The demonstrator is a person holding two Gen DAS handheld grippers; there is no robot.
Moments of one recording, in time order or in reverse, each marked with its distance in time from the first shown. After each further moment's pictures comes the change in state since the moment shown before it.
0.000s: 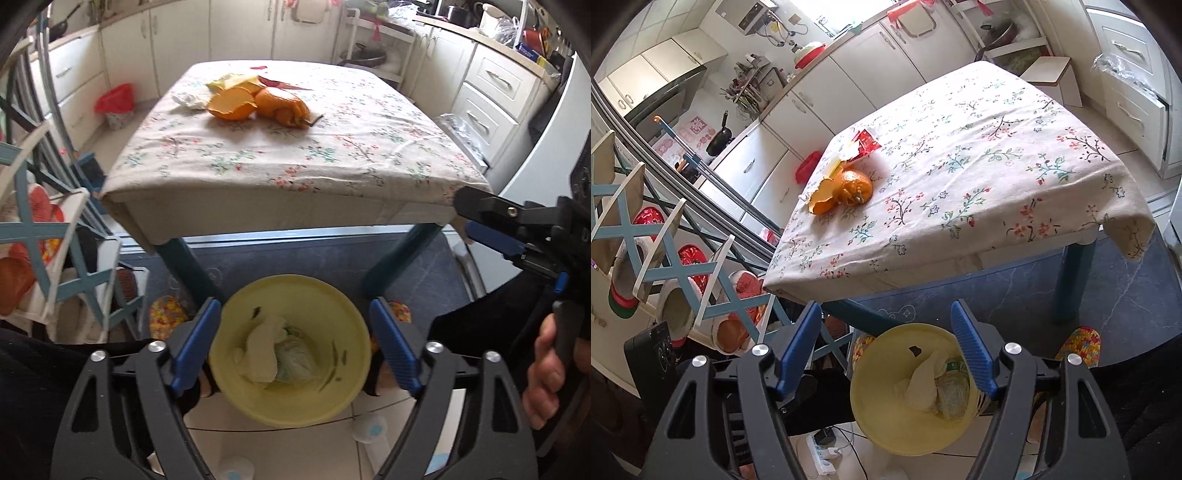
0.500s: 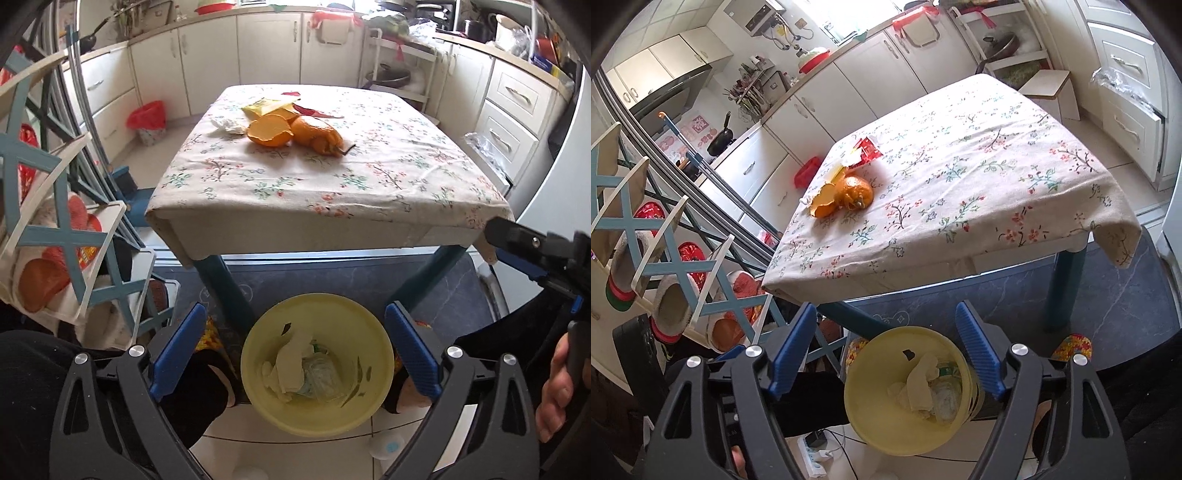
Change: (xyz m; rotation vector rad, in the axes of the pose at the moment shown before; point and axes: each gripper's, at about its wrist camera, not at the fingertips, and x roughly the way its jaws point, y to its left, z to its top) left arm -0.020 0.012 0.004 -0.045 -0.077 0.098; right arm -0.009 0.002 -0.002 -0.037 -0.035 -0.021
